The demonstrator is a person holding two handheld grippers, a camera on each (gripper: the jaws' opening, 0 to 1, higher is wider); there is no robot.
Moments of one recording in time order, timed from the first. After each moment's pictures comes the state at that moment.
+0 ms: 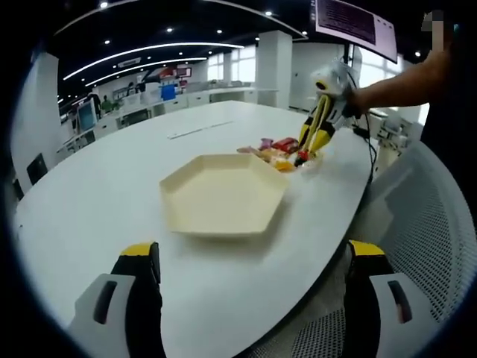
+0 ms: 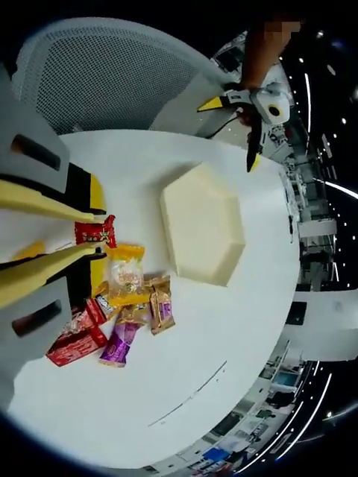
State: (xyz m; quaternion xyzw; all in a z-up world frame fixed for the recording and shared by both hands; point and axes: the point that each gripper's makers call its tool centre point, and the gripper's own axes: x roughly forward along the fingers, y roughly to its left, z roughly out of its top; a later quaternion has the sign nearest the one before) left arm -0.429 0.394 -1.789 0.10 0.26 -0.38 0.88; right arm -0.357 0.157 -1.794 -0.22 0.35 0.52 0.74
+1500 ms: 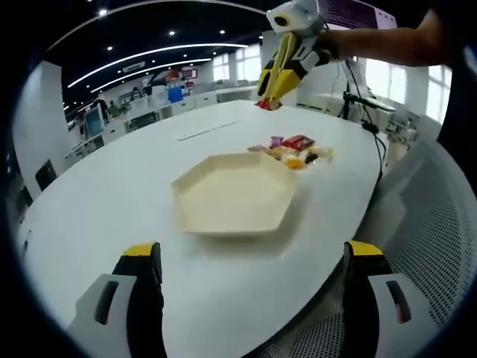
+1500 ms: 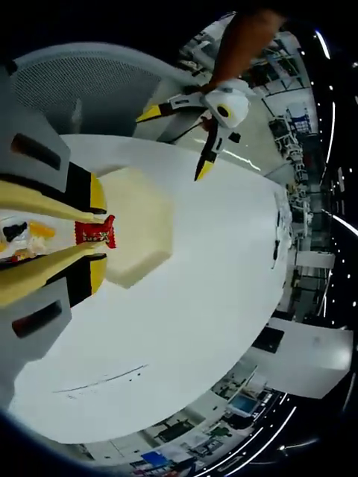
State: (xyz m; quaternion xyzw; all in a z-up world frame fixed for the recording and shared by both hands) left arm -0.423 0.405 -1.789 0.13 0.25 -0.35 0.89; right arm -0.312 0.281 -1.696 -0.30 0.30 0.57 0.70
